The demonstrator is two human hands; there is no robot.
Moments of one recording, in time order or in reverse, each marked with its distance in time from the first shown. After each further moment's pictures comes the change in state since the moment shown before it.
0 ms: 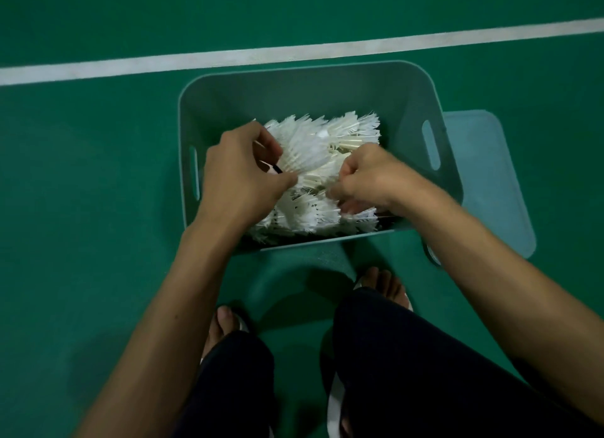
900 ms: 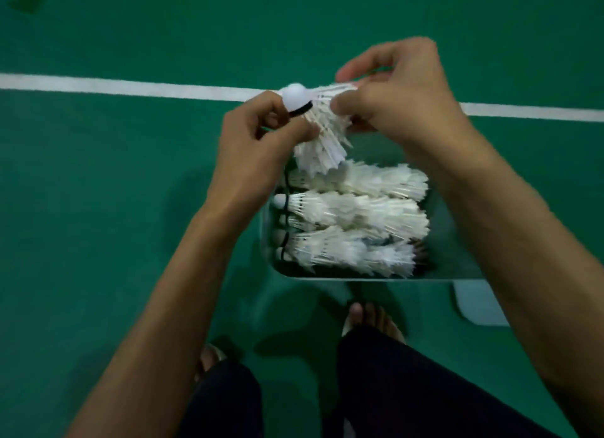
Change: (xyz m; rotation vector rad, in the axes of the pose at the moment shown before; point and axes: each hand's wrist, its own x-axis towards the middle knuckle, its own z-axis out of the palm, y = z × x) left_hand 0.018 0.008 -0.080 -0.621 0.103 0.067; right_hand -0.024 -0.142 -0.019 0.229 0.383 -0.525
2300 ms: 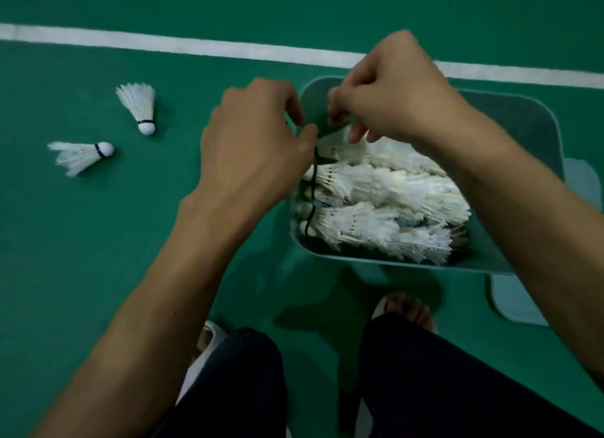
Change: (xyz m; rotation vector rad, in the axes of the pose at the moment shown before) left_hand -0.013 -0.012 -0.037 0.908 0.111 0.028; right_hand 0.000 0.005 0.054 -0.285 -0.330 -0.090
